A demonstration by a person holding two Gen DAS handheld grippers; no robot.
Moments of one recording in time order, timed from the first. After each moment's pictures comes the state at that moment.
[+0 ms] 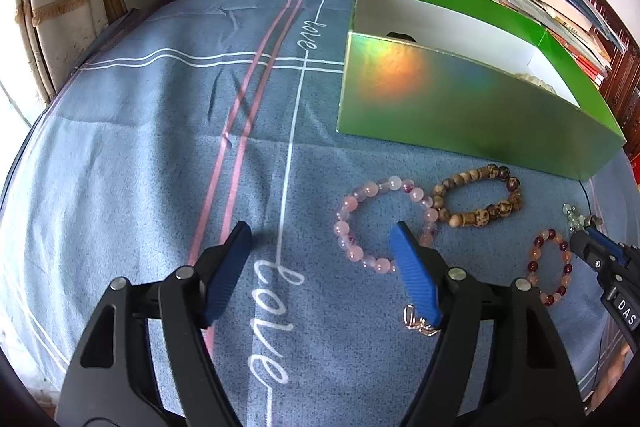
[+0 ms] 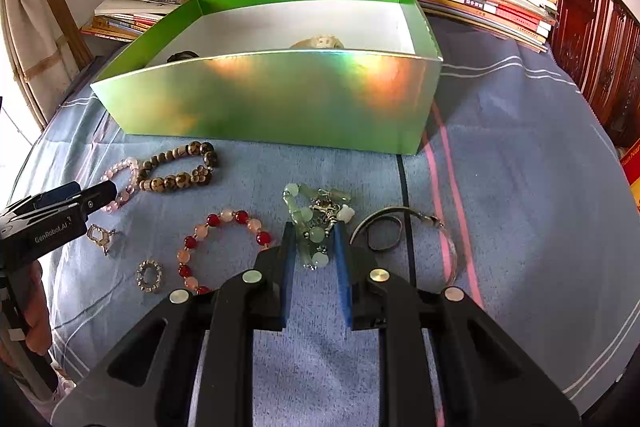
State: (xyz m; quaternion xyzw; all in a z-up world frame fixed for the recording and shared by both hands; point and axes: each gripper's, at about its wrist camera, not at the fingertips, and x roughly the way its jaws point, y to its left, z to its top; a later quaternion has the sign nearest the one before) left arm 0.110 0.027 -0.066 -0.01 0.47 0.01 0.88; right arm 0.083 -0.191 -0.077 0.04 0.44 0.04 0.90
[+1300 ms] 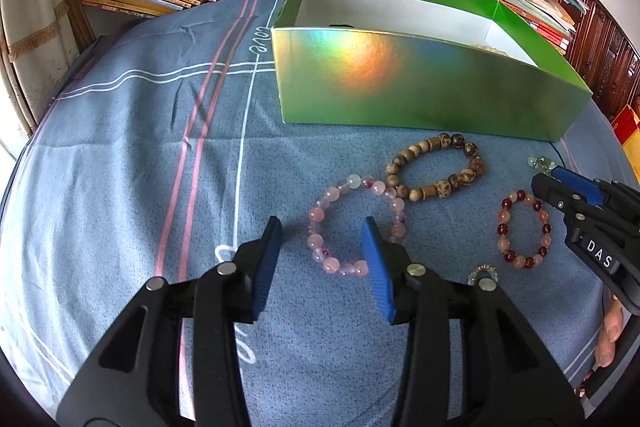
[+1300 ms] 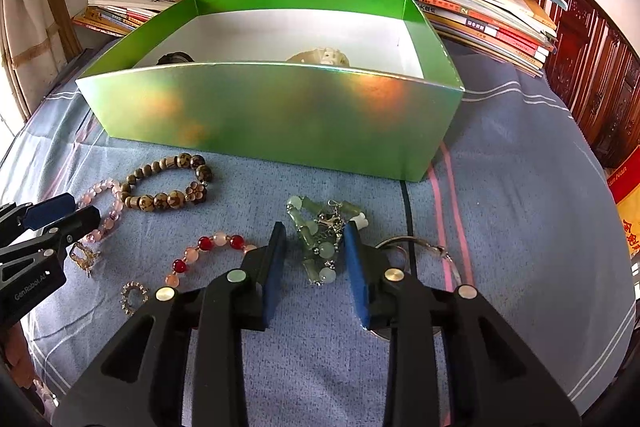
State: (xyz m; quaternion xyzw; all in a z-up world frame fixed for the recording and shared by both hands) left arm 0.094 0.006 -0.063 0.03 0.46 -0.04 0.89; right arm 0.094 -0.177 -0.076 0.01 0.42 0.02 0.91
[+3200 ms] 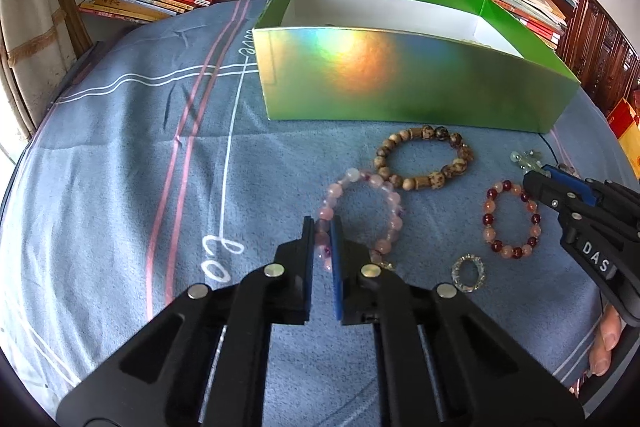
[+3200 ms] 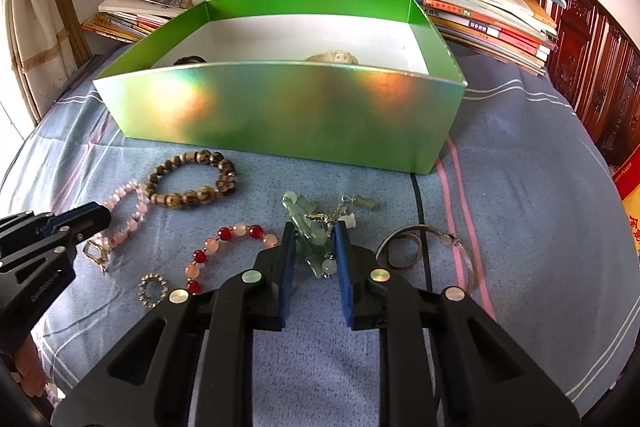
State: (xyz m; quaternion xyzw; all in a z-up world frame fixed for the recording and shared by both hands) left arm 0.084 -0.004 -0.062 0.04 0.45 -0.05 0.89; right arm 0.082 -0.170 -0.080 0.02 0.41 0.03 0.91
